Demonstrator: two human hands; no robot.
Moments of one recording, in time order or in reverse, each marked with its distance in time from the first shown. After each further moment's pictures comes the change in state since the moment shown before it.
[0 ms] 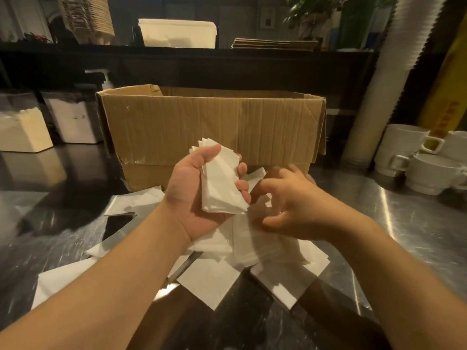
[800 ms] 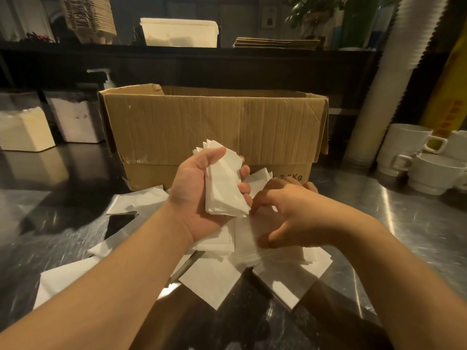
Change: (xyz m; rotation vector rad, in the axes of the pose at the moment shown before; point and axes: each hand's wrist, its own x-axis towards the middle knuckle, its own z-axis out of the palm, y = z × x) left_hand 0.002 -0.002 0.000 0.044 0.028 -0.013; right_hand 0.004 0.005 0.008 -0.032 -0.113 0.014
